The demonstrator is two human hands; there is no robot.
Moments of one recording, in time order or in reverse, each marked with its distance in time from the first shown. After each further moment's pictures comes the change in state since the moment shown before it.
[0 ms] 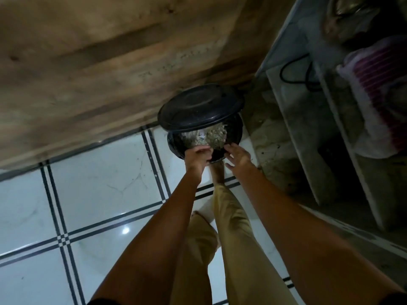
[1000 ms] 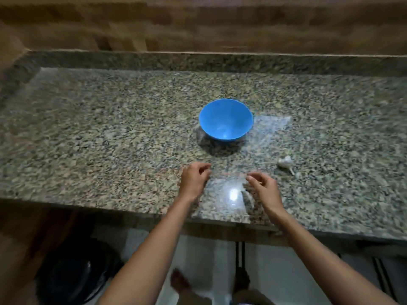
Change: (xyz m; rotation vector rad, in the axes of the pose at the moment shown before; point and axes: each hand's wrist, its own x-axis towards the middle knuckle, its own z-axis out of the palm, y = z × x) left_hand -0.563 -0.127 0.357 1.105 -0.937 1.201; right_hand -0.527 0.156 -0.511 0.382 0.952 -0.670
